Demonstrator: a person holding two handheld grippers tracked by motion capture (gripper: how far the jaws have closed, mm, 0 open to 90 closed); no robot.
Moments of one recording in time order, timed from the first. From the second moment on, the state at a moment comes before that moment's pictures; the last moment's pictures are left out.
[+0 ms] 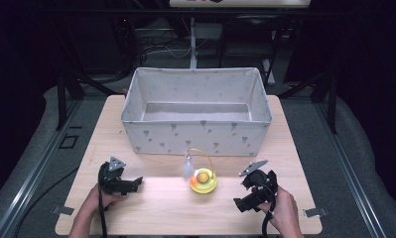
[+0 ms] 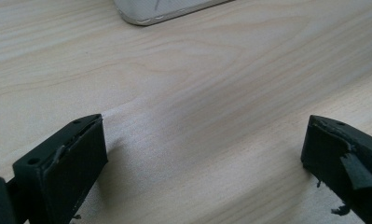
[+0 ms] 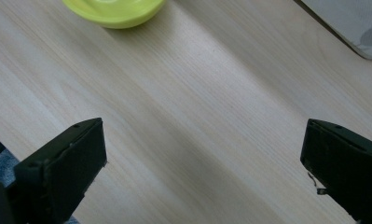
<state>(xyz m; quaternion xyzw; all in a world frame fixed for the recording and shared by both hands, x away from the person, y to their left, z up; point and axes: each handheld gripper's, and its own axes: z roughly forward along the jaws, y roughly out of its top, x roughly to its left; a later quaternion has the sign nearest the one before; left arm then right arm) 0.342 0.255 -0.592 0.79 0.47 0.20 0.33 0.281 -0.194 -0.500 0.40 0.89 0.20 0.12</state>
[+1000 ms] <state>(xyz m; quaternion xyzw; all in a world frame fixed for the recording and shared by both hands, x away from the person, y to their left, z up) 0.342 0.254 -0.592 0.79 0.47 0.20 0.33 0.322 -0.130 -0.457 0.31 0.92 0.19 0.11</state>
